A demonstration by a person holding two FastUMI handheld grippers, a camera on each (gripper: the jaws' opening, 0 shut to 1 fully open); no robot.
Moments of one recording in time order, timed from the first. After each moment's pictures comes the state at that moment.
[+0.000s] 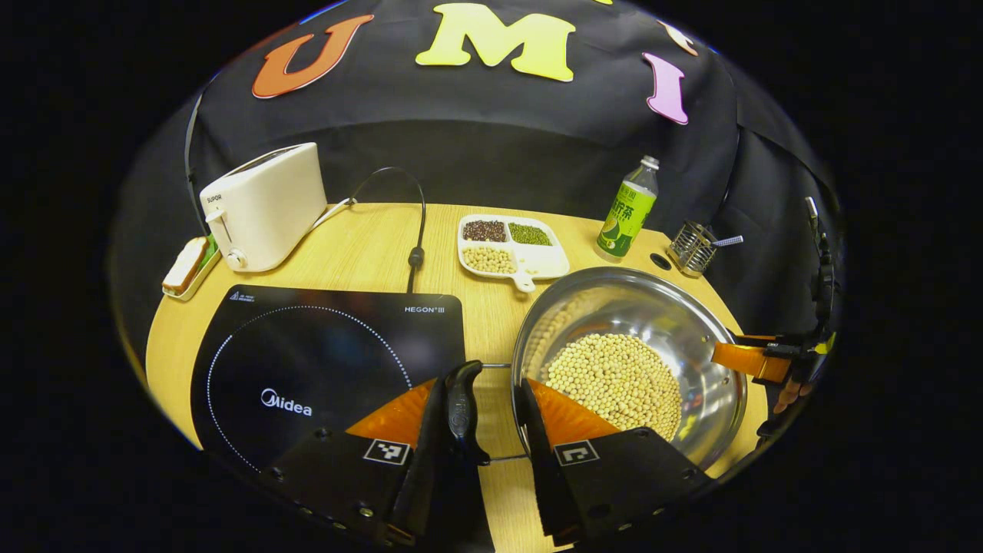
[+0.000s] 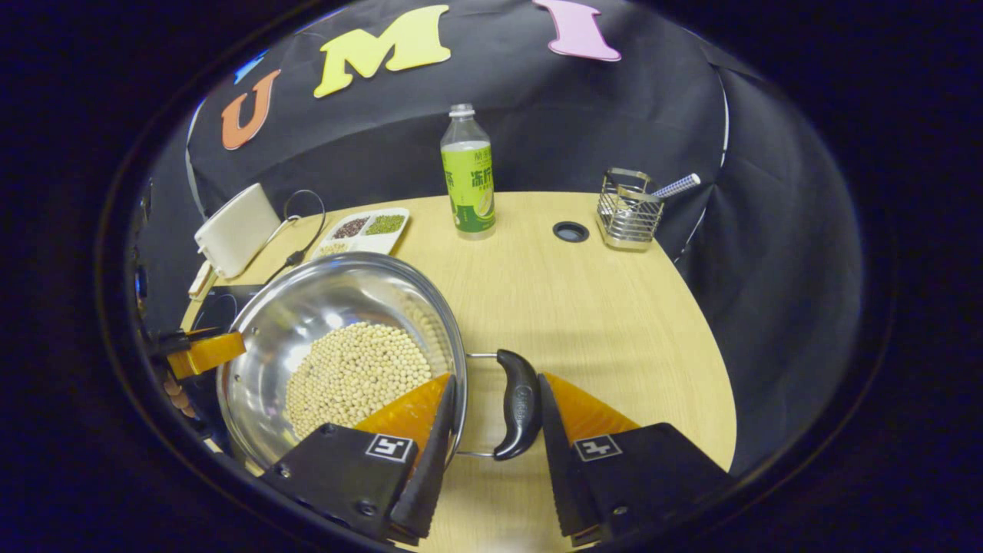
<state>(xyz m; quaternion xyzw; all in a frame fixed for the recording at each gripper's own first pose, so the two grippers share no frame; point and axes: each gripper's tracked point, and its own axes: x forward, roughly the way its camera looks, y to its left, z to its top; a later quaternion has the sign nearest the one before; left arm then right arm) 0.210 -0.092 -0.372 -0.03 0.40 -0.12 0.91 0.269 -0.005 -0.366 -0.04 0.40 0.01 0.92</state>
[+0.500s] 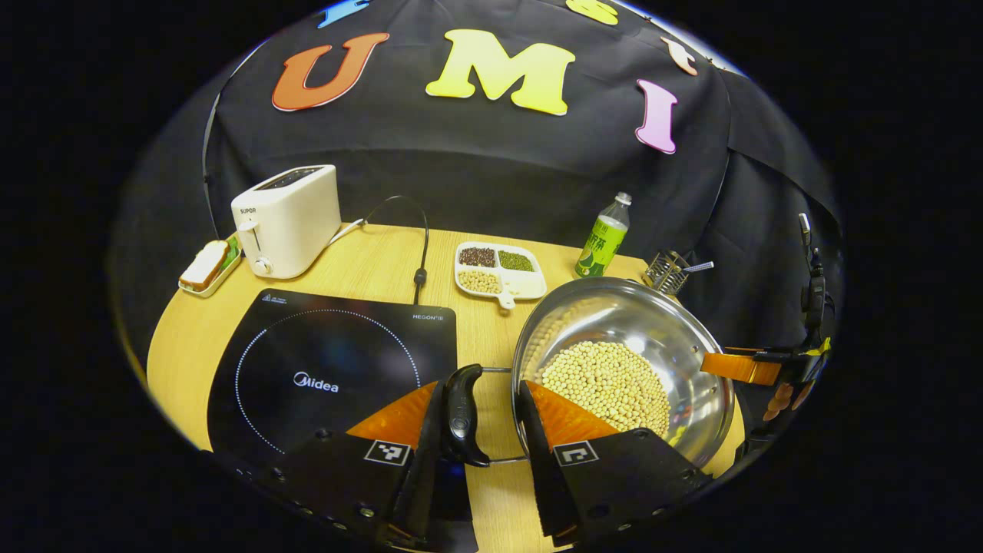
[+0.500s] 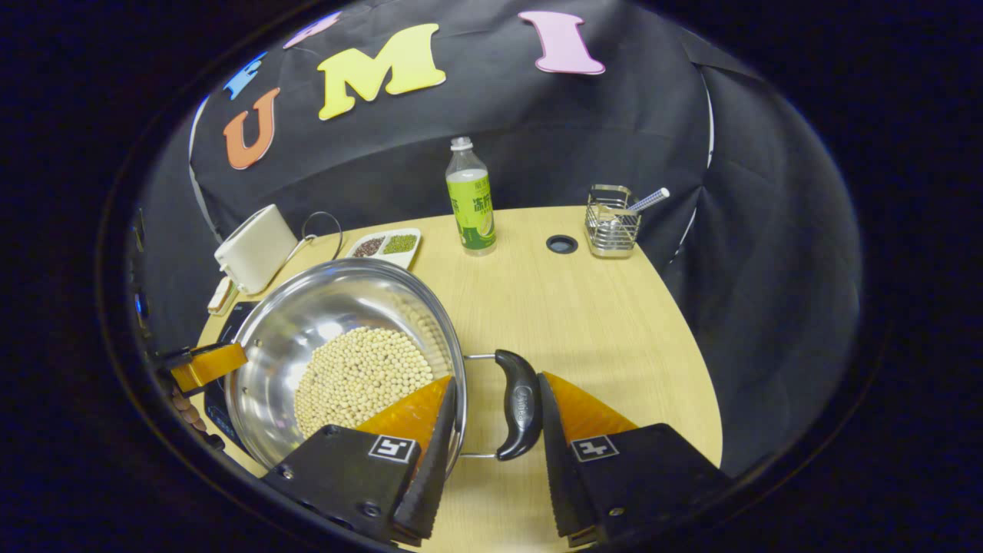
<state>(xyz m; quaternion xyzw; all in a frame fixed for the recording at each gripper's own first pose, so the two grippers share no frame) 0.172 -0.091 -0.306 -0.06 0.35 -0.12 0.93 0.221 -0.002 -0.309 -0.01 0.37 0.02 0.93</state>
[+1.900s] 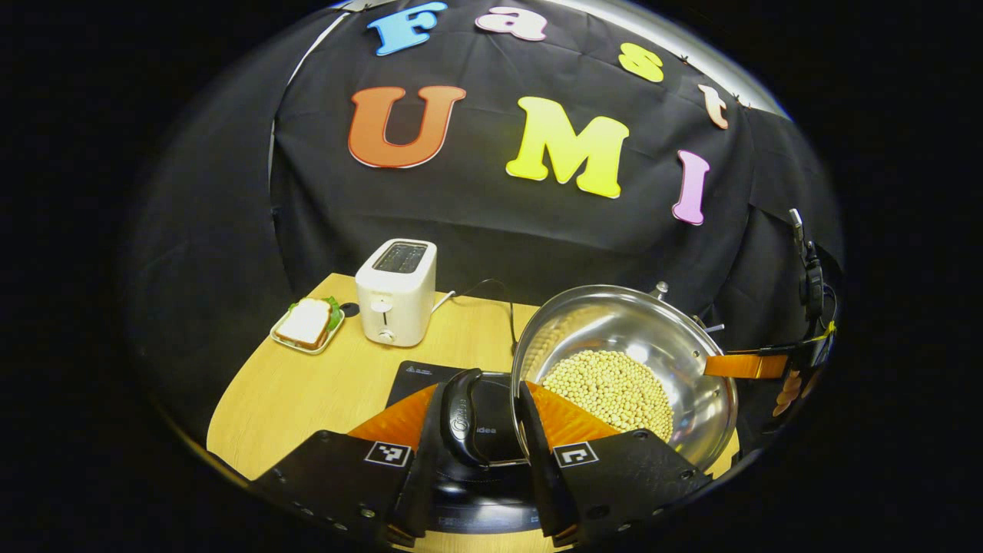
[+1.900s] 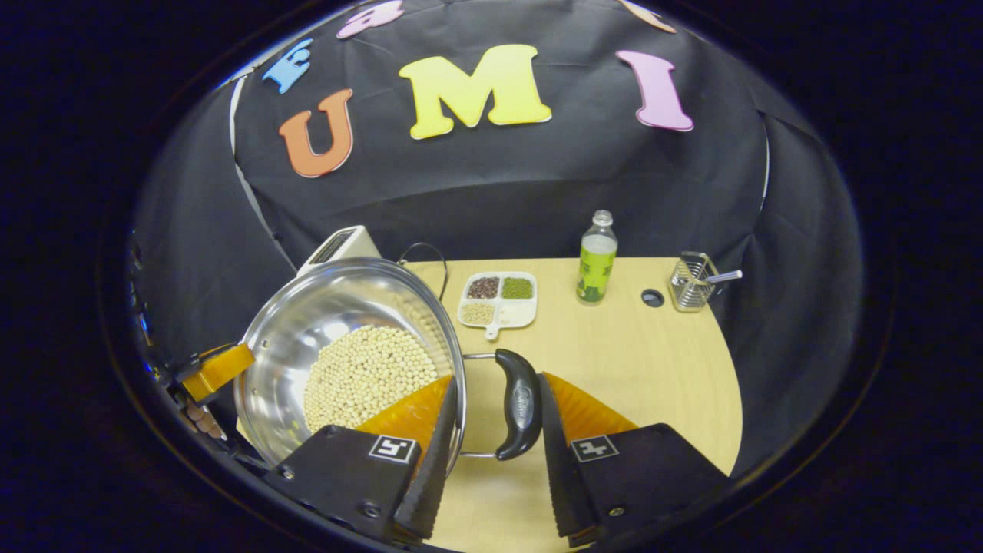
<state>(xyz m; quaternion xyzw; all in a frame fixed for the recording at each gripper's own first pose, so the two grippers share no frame) 0.180 0.088 -0.197 -0.07 0.28 -0.06 0.95 0.221 0.201 -0.214 -0.03 0.37 0.09 0.92</state>
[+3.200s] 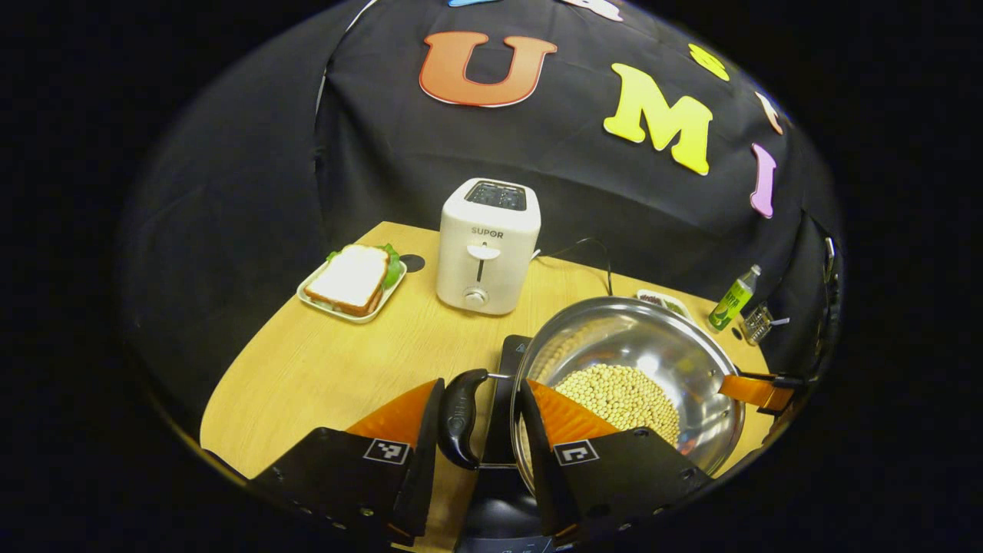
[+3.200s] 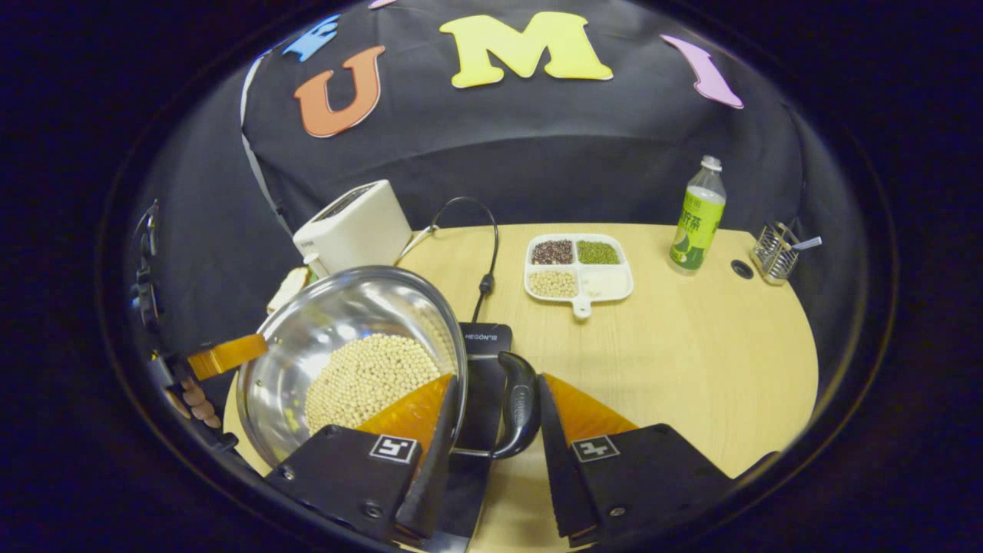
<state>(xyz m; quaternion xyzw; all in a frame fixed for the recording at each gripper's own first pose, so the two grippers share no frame) 0.226 0.190 -0.315 -0.10 0.33 0.00 0.94 0.253 0.299 -0.359 -0.02 0.37 0.12 0.92</state>
